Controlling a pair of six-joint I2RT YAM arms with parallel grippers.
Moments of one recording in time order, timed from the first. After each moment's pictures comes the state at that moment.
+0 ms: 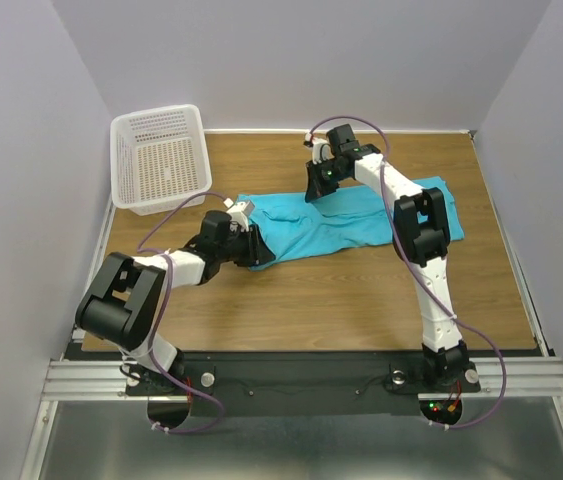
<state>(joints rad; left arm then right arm) -0.41 1.54 0.60 0.32 0.45 -0.48 0.36 2.41 2.09 -0.67 -0.54 -0.02</state>
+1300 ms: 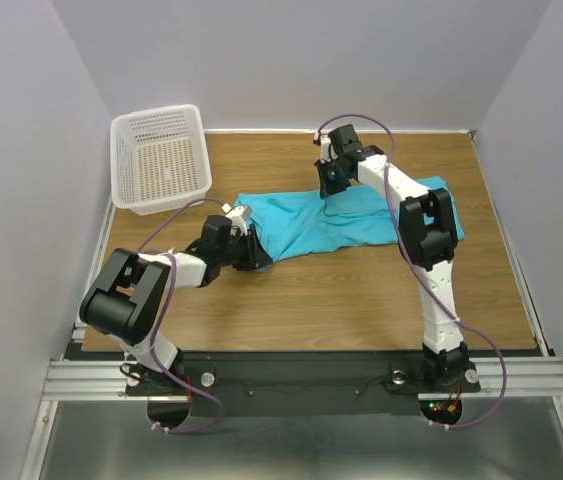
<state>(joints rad) -0.41 1.59 0.57 0.36 0.40 -0.51 0.36 2.33 2.00 -0.64 -0.22 0.01</state>
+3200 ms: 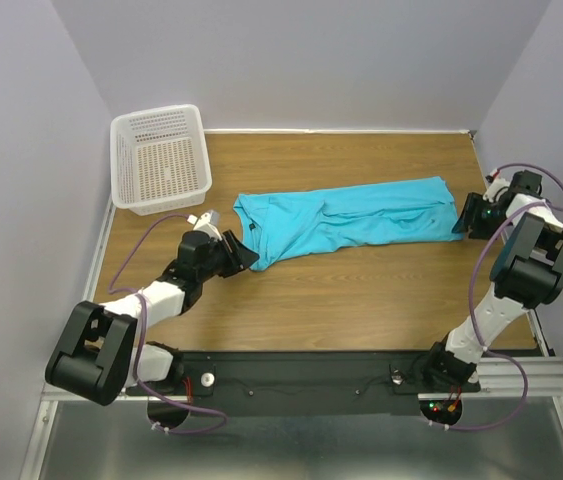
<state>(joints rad) -0.36 1.23 0.37 0.37 0.26 -0.74 -0.52 1.87 1.29 -0.55 -0.38 -0.17</state>
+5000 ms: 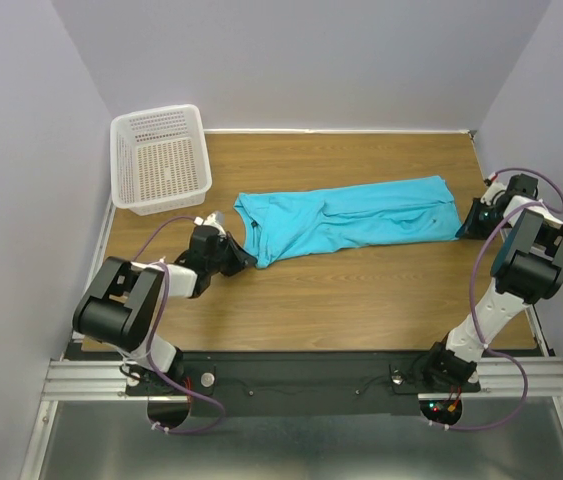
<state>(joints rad) -0.34 1.54 0.44 0.45 0.26 -0.81 -0.52 1.92 1.28 -0.51 -0.40 -0.13</state>
